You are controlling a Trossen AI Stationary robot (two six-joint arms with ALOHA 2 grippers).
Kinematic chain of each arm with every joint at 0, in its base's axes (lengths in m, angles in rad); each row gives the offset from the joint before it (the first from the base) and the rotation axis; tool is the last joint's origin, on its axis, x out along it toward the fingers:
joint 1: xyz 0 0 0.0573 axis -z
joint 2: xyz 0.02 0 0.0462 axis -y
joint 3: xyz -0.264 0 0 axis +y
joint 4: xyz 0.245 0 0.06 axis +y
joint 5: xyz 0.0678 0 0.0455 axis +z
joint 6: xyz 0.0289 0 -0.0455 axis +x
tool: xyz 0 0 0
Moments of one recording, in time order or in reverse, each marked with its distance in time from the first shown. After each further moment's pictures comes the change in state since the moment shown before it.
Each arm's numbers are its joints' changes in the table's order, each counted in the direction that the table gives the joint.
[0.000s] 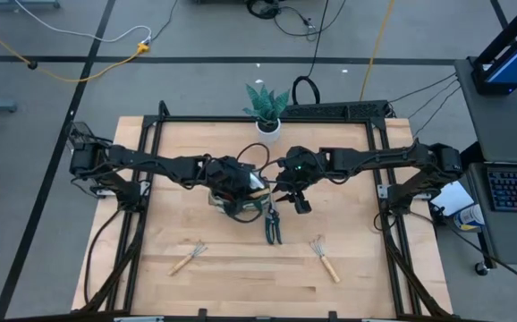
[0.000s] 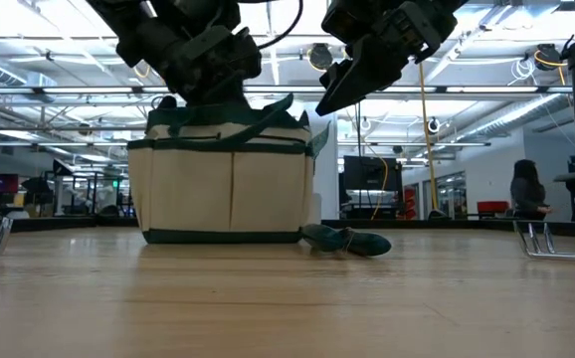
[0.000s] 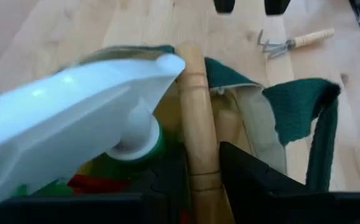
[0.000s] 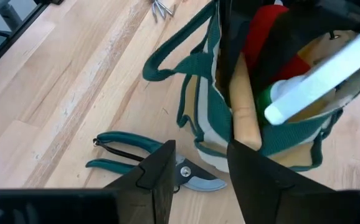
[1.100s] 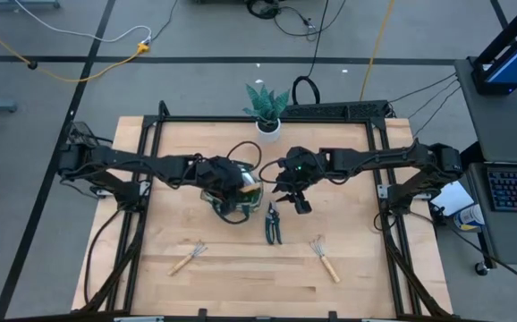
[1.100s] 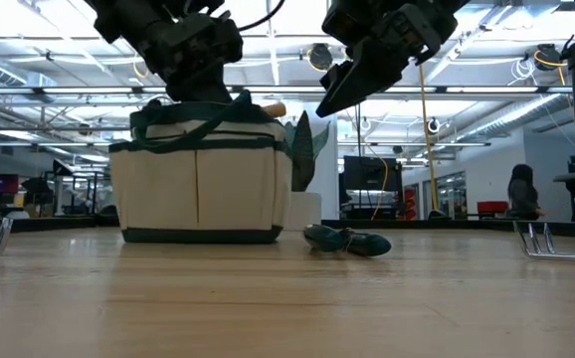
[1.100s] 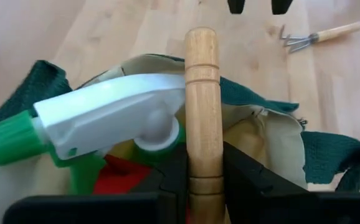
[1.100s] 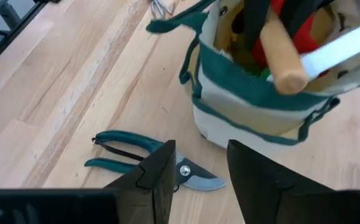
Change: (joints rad) left arm 0.030 0.125 0.002 0.137 0.145 -0.008; right arm 0.000 0.000 0.009 -0.004 -0.004 0.000
